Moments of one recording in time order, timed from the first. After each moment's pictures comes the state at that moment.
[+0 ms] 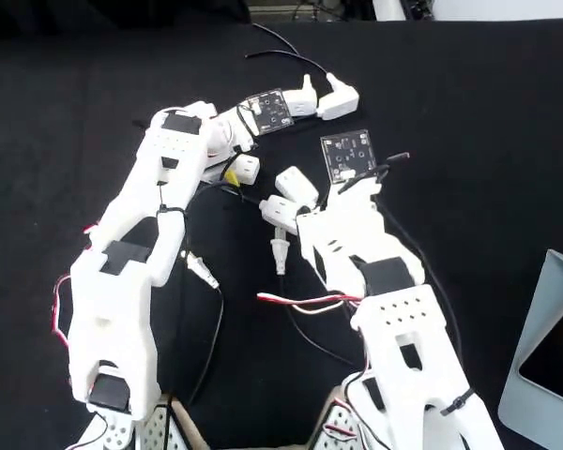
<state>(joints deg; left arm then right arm) 7.7 33.1 -17.3 49.1 -59.7 -13.9 -45.8 61.1 39.8 -0.3</state>
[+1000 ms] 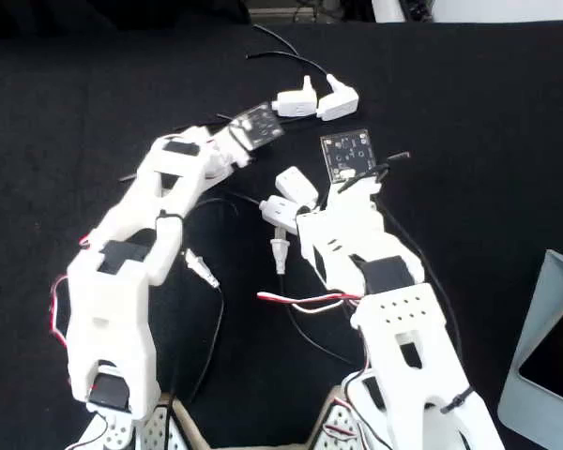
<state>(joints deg) 6.6 32.3 -2.6 36.1 -50.5 -13.9 -45.8 61.1 39.8 -0.3</state>
